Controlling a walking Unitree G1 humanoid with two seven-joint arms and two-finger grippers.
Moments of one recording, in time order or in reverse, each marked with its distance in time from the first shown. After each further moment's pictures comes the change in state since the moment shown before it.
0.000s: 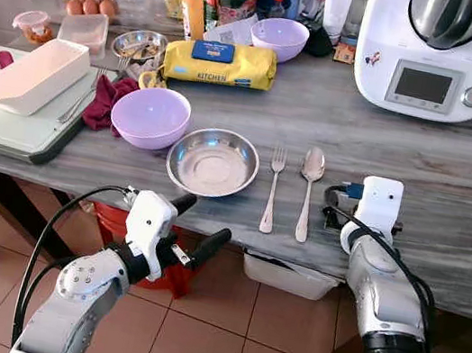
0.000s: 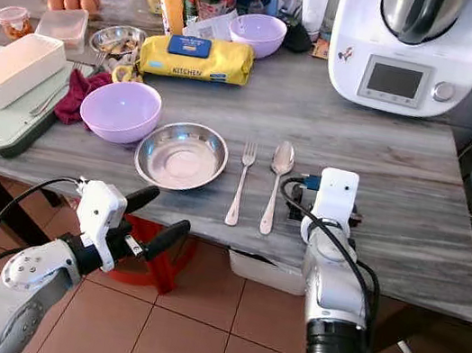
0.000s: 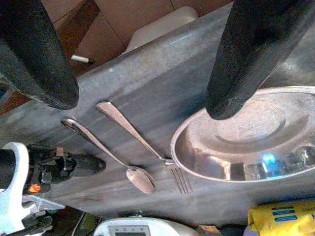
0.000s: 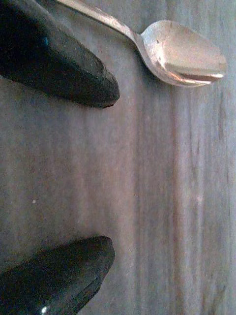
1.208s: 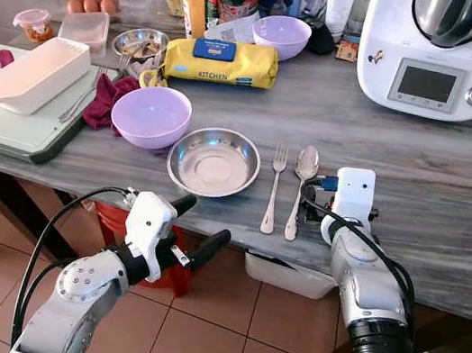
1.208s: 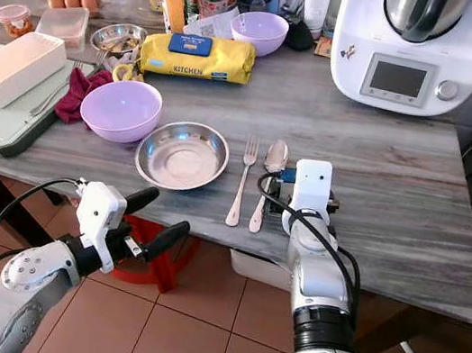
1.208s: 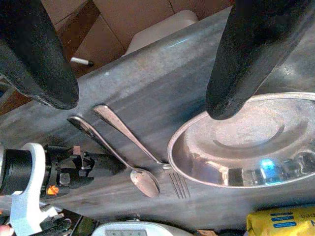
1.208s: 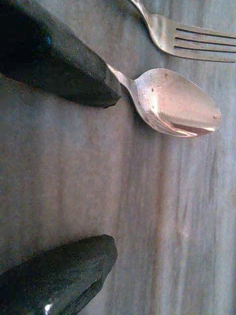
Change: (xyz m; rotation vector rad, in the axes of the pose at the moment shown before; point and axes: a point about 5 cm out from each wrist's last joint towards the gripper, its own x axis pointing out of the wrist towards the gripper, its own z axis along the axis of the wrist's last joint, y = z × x) left arm -0.001 0.000 -0.001 -0.004 0.005 0.002; right arm 0.005 0.022 0.003 -0.057 -0.031 0.088
